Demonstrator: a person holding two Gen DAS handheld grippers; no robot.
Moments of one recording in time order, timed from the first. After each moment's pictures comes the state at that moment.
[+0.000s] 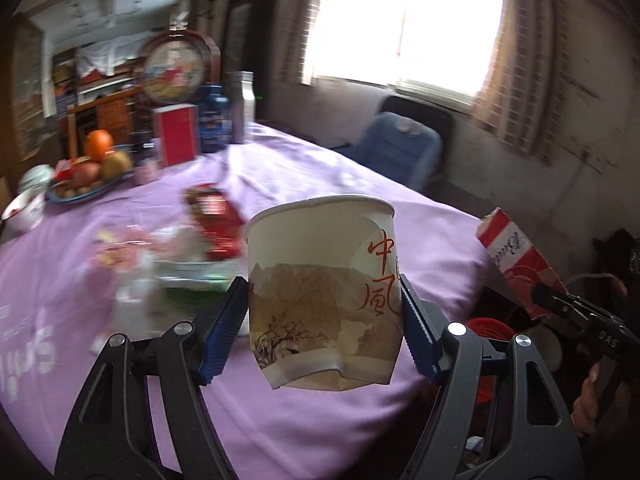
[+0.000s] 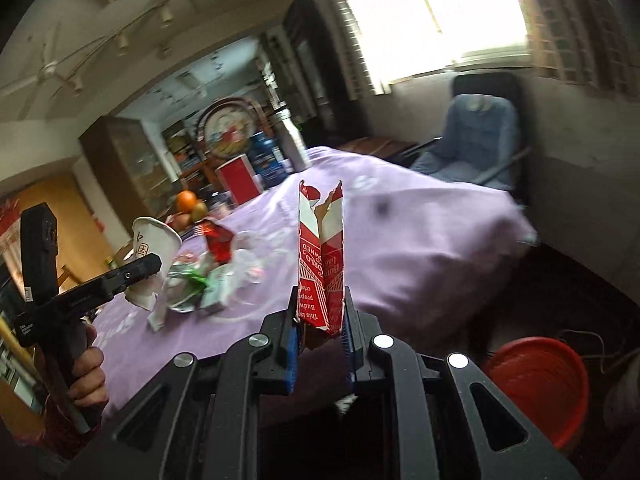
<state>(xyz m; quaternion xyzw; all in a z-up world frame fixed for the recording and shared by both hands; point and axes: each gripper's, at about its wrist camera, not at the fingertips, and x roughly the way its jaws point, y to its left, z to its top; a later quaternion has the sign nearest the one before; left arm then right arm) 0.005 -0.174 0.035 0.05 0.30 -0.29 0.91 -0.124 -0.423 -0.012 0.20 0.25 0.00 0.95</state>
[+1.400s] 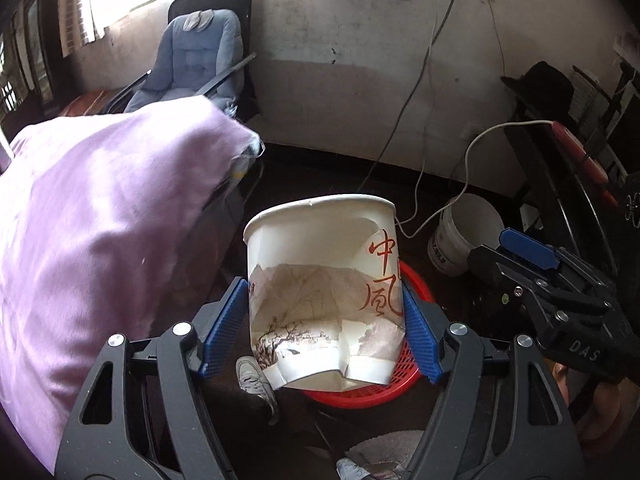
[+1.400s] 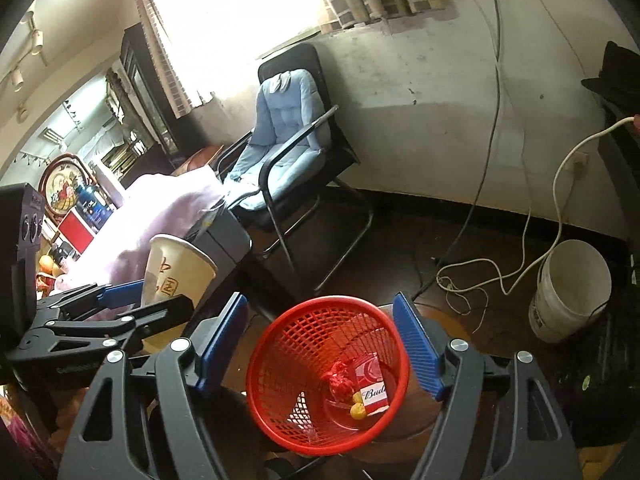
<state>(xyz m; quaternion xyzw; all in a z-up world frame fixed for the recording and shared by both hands) -0.062 -0.506 -0.093 0.24 0.40 -0.47 0.75 -0.222 -0.619 -0.127 0.29 0.28 -0.24 0.88</state>
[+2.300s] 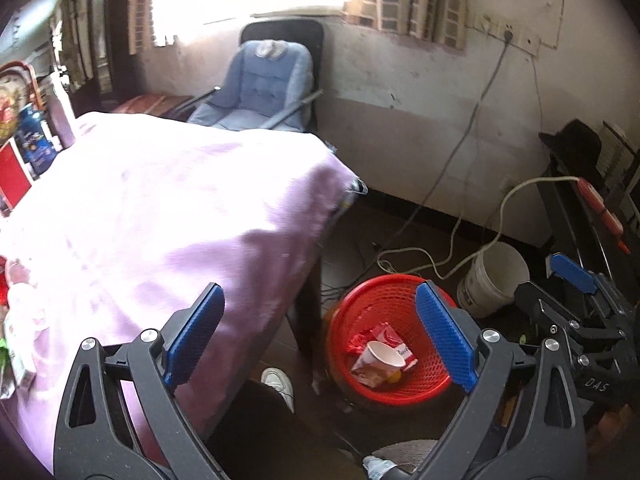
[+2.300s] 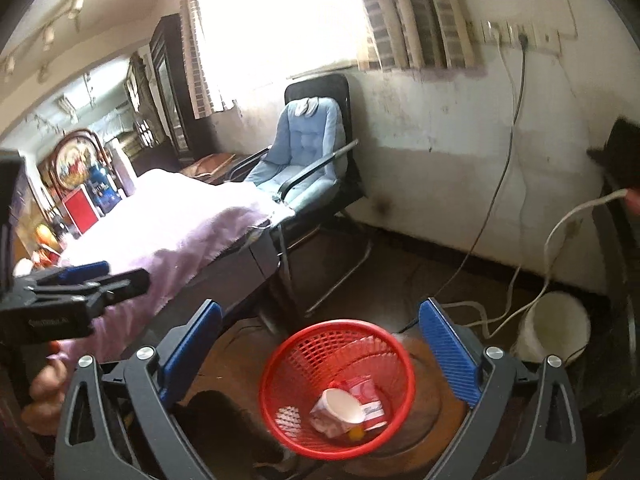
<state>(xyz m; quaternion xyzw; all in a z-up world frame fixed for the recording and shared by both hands) -0.041 -0.425 -0.038 0.18 0.36 -0.40 0.82 -0.212 -0.559 -0.076 0.18 0.26 -0.26 0.91</state>
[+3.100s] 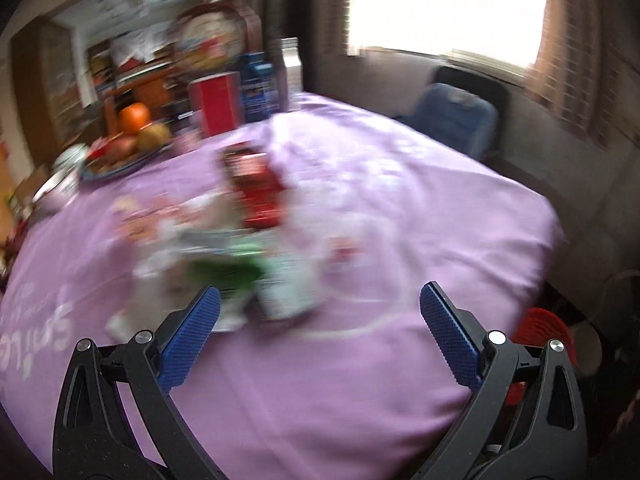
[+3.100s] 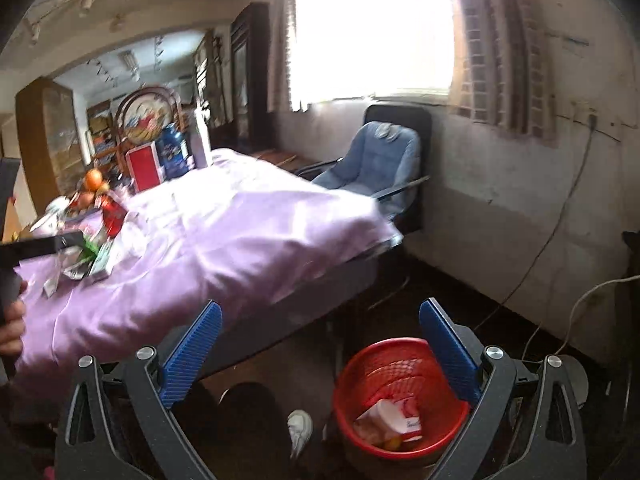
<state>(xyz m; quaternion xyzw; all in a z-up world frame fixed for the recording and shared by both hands) 0.039 -0.155 -0.001 0.08 0.34 -0.15 0.93 -0.174 -0.436 -0.035 0.08 0.26 -0.17 0.95</state>
